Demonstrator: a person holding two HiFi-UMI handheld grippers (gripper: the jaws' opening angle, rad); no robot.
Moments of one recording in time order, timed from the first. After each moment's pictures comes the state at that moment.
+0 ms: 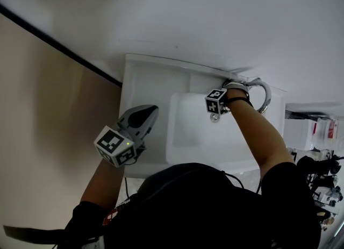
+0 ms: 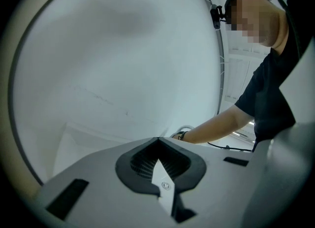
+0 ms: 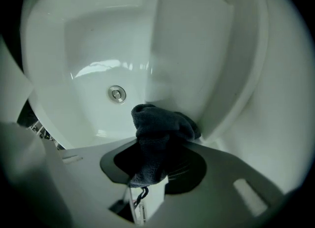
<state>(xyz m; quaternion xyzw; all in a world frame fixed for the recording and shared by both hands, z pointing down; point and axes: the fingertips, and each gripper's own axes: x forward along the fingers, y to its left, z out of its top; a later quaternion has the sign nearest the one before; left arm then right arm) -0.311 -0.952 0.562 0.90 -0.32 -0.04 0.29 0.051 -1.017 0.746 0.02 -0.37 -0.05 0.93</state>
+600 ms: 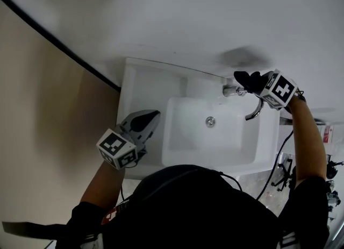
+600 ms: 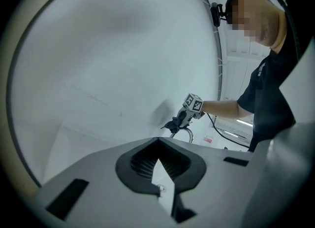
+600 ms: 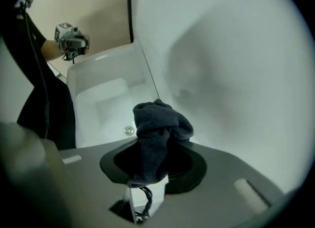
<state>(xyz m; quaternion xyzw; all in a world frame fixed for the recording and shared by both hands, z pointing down) -0.300 -0.937 0.550 0.90 -0.32 -0.06 0.29 0.029 -1.042 0.514 0.19 -0.65 0.10 0.73</state>
